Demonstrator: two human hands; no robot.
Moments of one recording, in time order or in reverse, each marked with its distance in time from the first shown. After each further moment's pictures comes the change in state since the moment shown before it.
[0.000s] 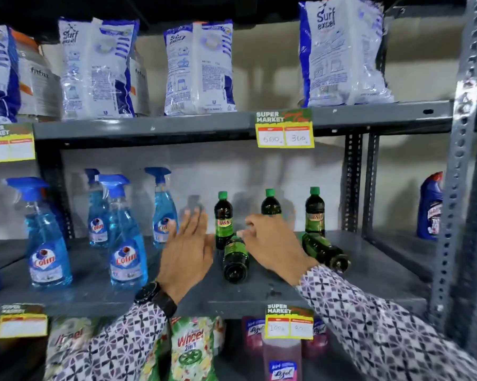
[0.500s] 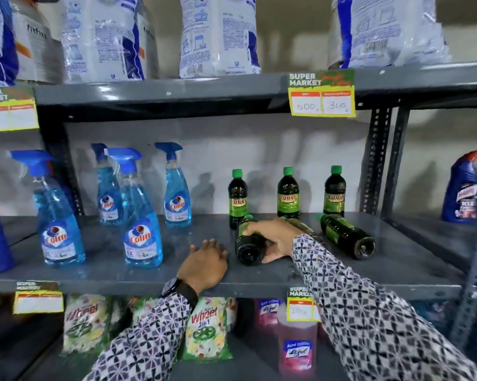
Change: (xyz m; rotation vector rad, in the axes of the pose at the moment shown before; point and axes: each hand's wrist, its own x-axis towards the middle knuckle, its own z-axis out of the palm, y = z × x) left_hand -0.022 -0.030 0.075 -0.078 -0.533 -0.106; right_hand 0.032 0.009 0.077 0.803 -0.522 0.902
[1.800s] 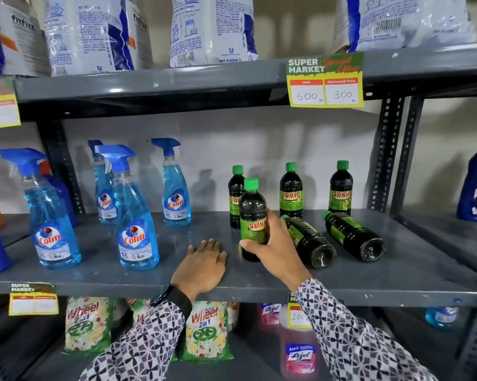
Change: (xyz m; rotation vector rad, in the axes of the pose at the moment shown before) left_hand -0.002 0.001 -0.003 0.001 -0.068 -0.016; right_hand 0.017 0.057 0.008 -0.166 0.243 -0.661
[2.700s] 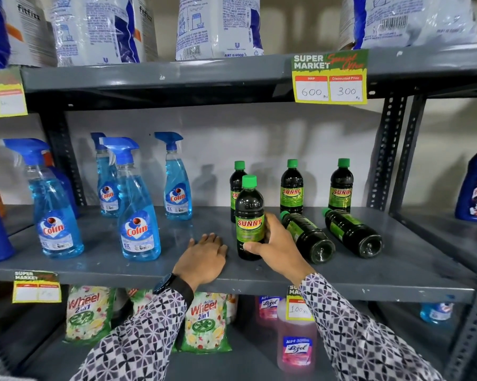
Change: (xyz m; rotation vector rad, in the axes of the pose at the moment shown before) left_hand -0.003 0.004 -0.005 -0.039 -0.013 -0.015; right_hand -0.006 0.001 -0.004 0.024 -0.099 0.057
